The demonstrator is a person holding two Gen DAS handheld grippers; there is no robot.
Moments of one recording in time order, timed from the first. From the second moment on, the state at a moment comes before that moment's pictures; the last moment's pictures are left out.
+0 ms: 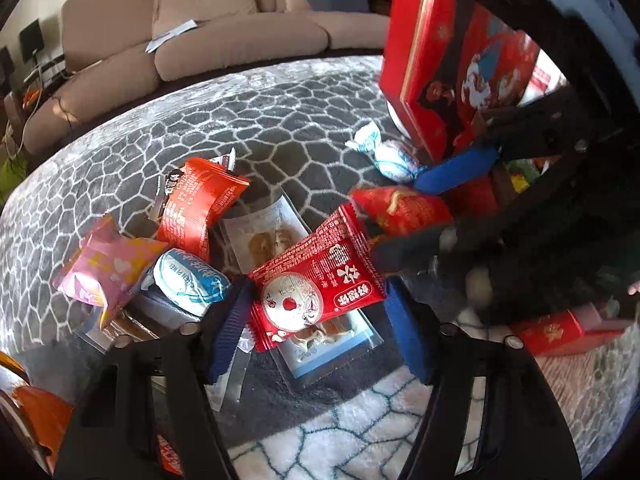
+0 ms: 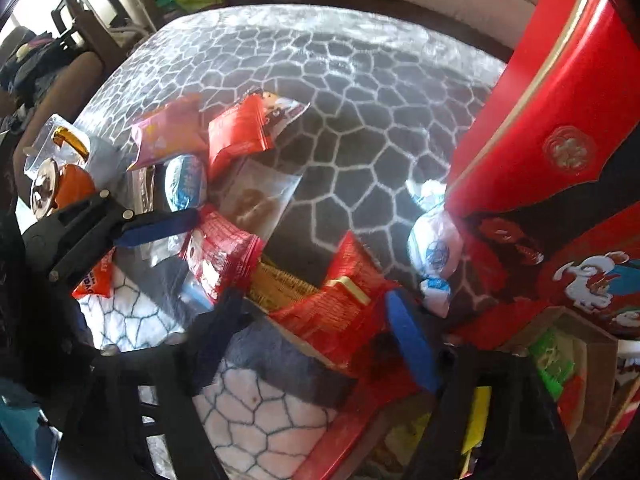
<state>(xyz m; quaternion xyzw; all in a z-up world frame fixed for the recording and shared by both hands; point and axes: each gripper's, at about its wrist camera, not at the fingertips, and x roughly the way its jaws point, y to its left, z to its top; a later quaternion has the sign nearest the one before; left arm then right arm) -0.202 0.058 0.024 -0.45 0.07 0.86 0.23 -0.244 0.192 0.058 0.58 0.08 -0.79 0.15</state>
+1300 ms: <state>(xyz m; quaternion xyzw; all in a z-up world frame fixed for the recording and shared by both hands) -0.152 -0.043 0.074 -0.45 -0.17 0.86 0.13 -0.259 0.159 0.089 0.51 -0.02 -0.85 0.16</state>
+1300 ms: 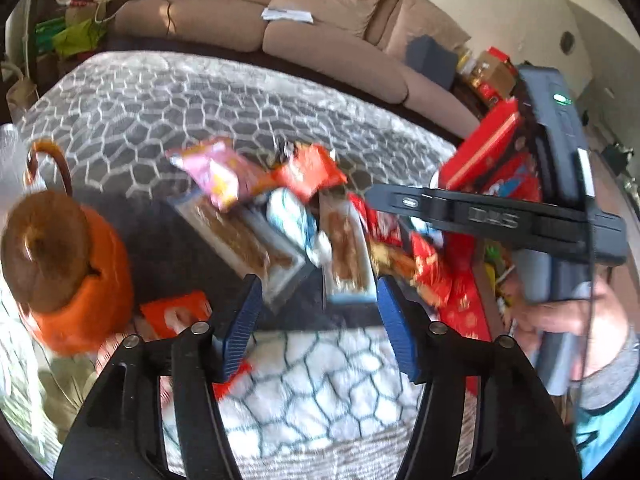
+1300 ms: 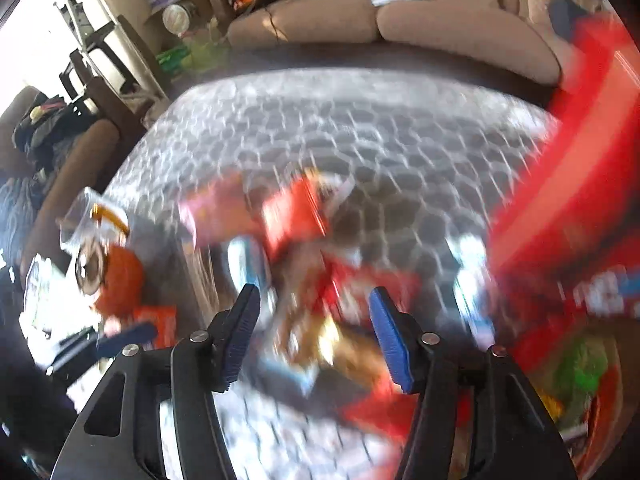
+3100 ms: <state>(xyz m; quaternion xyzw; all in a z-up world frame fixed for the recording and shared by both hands) -0.200 0.090 0.038 -0.51 -0.10 0.84 0.18 -0.078 0.374 0.123 0.49 -0.10 -0.86 0.08</state>
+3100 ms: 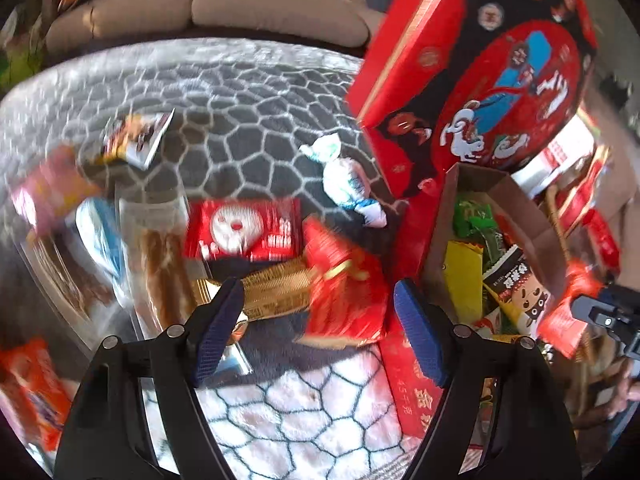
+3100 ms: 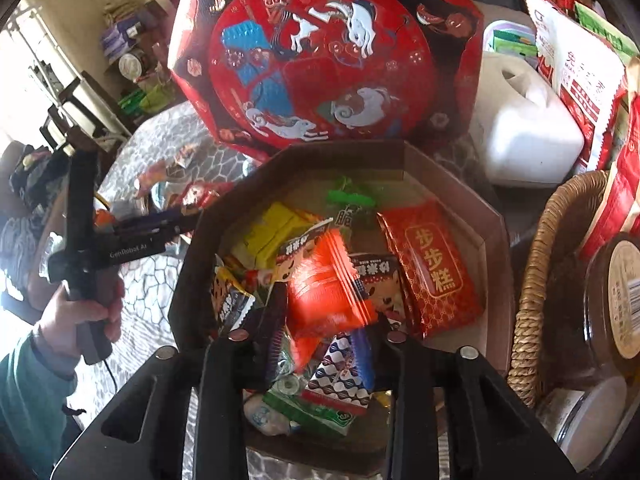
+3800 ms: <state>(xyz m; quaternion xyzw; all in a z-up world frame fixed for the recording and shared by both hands) -0.163 0.101 0.132 -0.44 -0.14 0.85 0.27 -0.030 0.376 0.129 0.43 -0.15 -0.89 0.05</state>
